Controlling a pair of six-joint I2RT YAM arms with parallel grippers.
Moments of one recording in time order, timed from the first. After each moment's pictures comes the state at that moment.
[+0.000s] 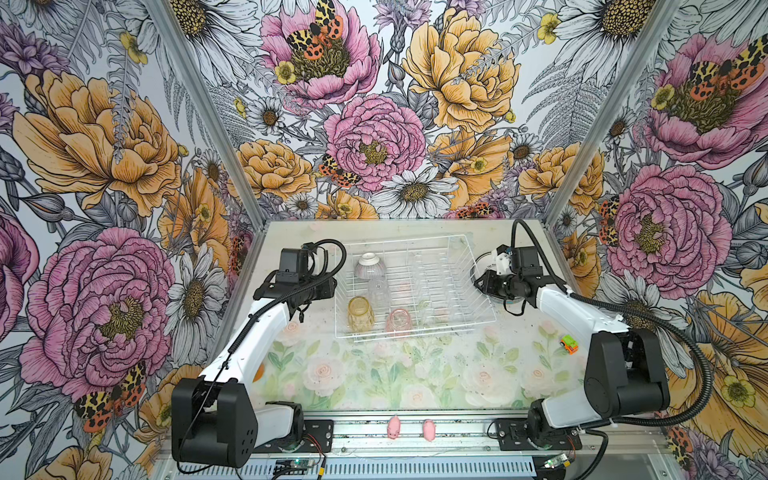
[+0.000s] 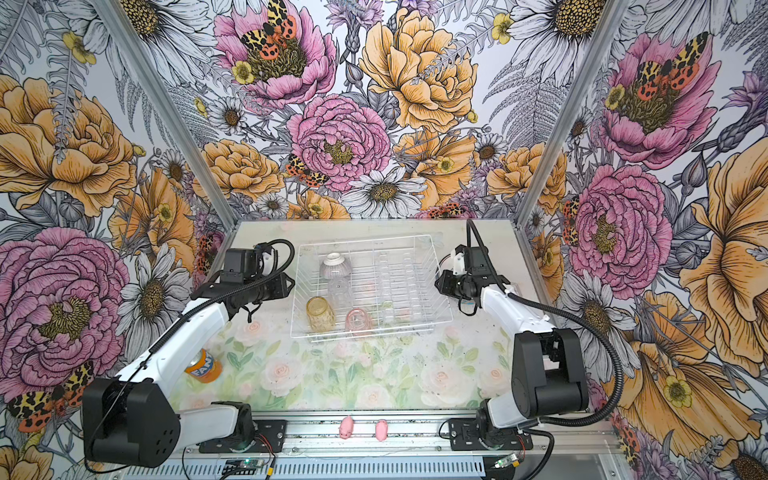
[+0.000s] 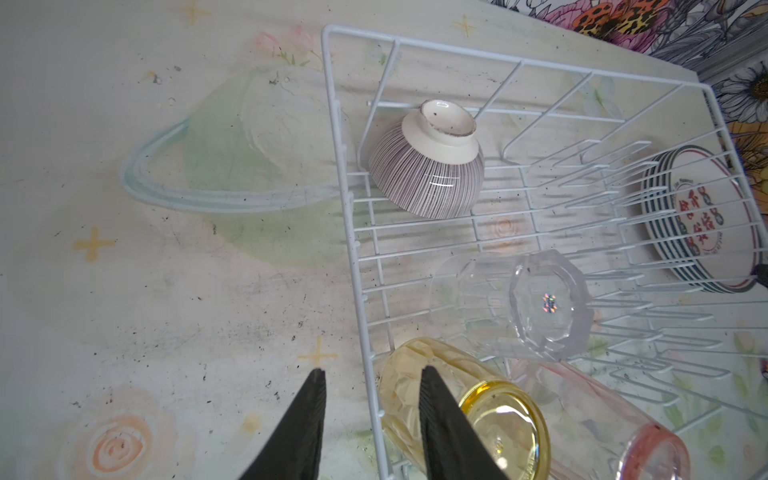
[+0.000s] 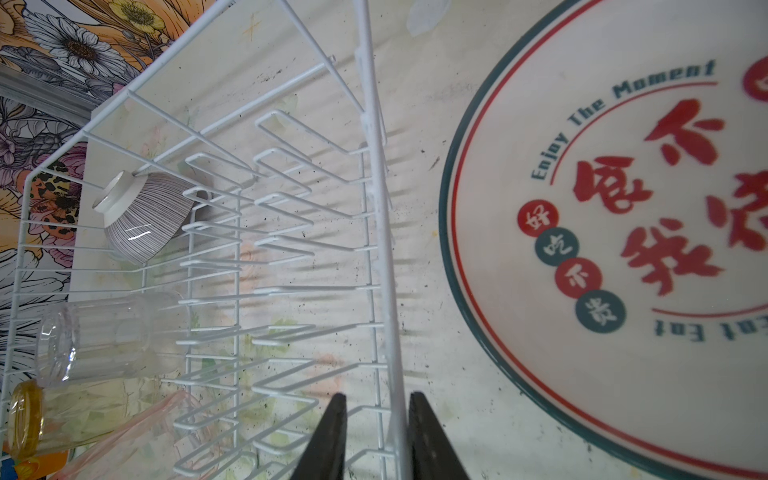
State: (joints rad) left arm -0.11 1.27 0.95 -0.51 0.21 -0.24; right arm 0.09 1.48 0.95 -0.38 -0.39 0.33
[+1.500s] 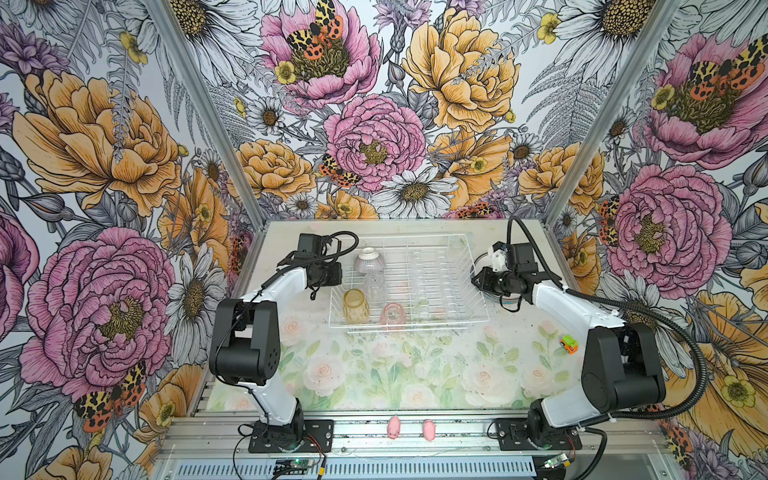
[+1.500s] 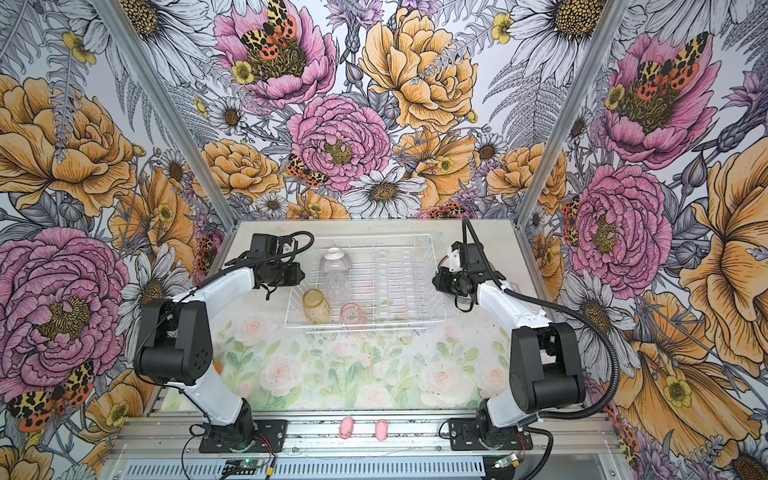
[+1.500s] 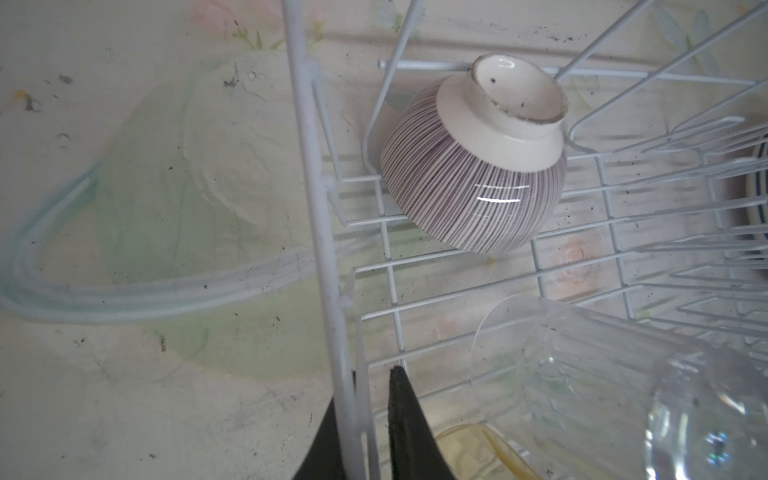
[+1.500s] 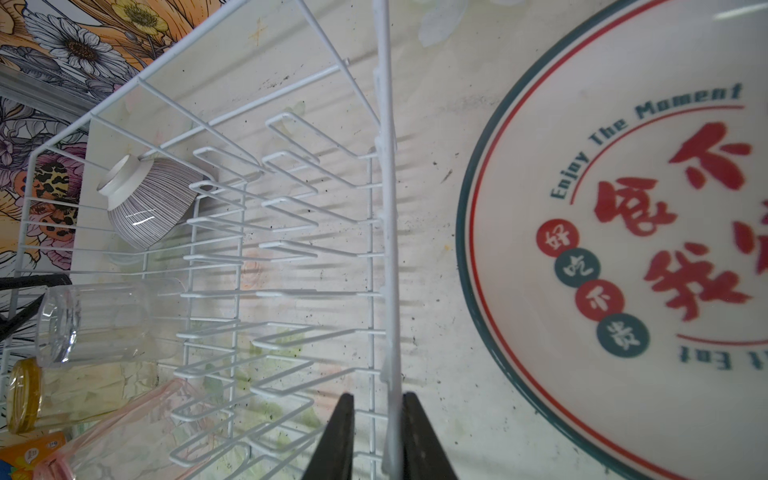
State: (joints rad) left arm -0.10 1.72 1.18 -0.42 0.25 -0.12; right arm 0.11 1.51 0.99 -0.39 -0.36 0.35
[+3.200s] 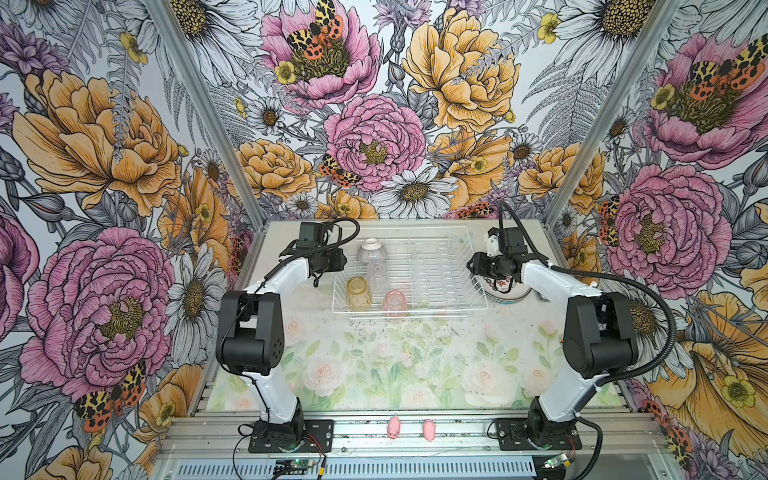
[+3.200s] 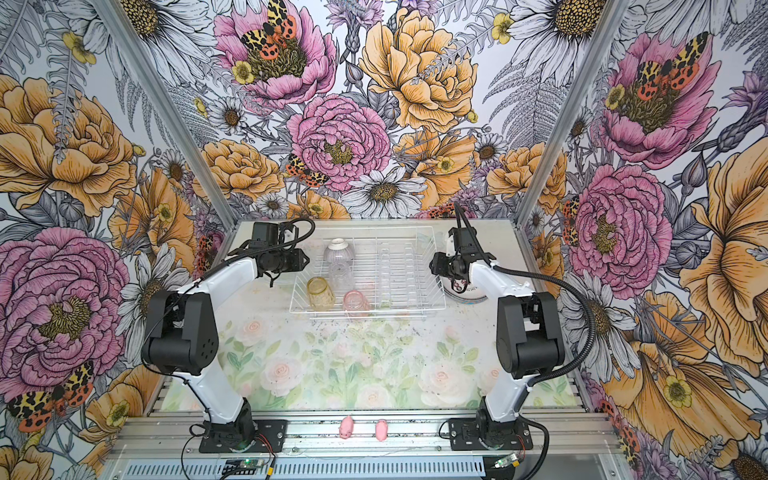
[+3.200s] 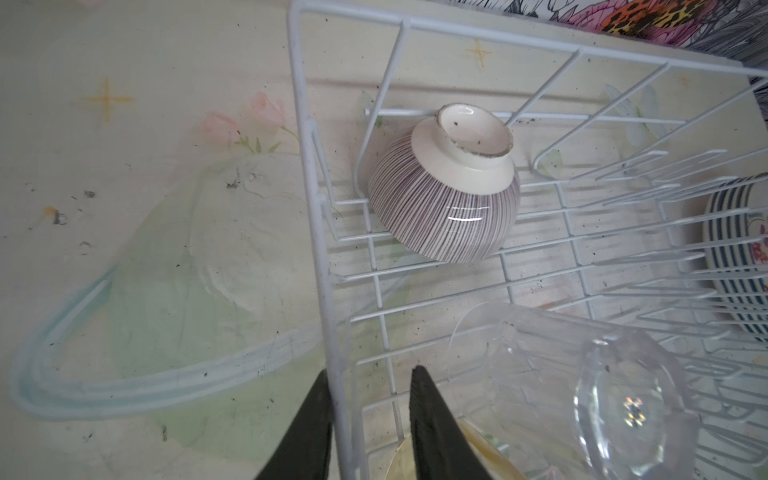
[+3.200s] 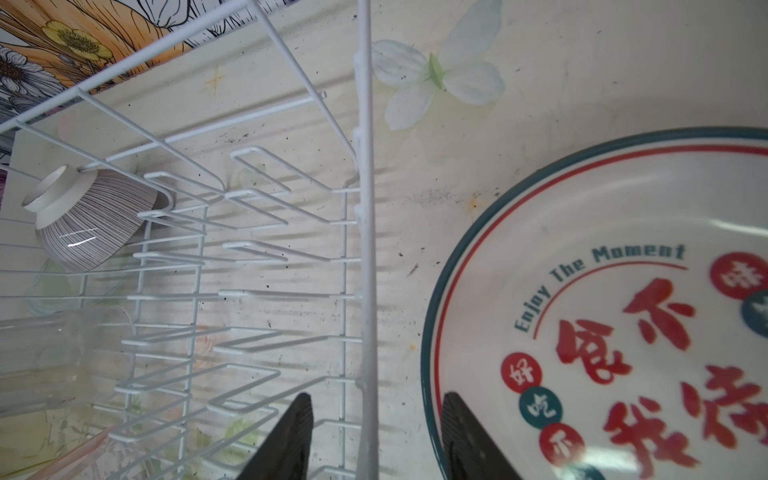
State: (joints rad) left arm -0.10 1.74 1.27 -0.37 0.24 -0.14; right arm 0.10 1.72 1.20 -0.38 -0.25 0.29
